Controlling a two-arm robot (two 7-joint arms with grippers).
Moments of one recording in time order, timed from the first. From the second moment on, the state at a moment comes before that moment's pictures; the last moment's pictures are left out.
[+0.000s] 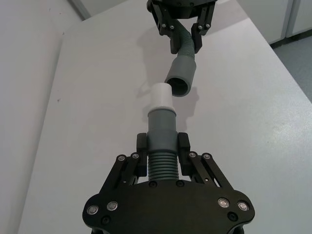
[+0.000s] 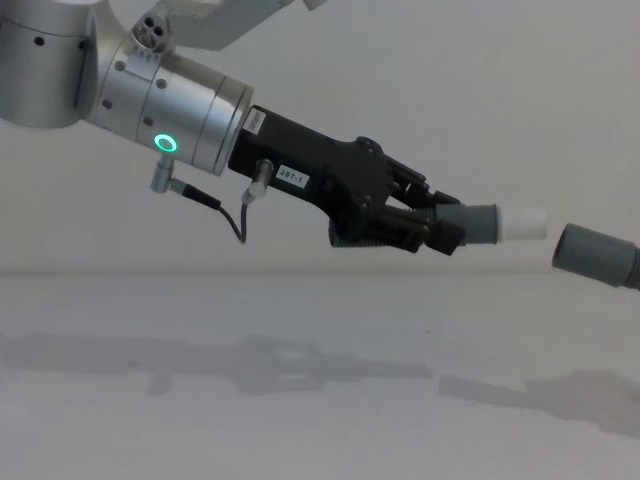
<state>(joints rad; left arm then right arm) -0.99 0.32 0.84 -1.08 -0.28 -0.08 -1.16 0.68 0.84 -0.58 -1.26 0.42 -0.28 1.27</state>
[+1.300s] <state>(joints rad) -1.03 0.30 0.89 -1.02 -0.30 -0.10 -1.18 0.71 0.84 -0.61 -1.25 0.43 -0.28 1.26</state>
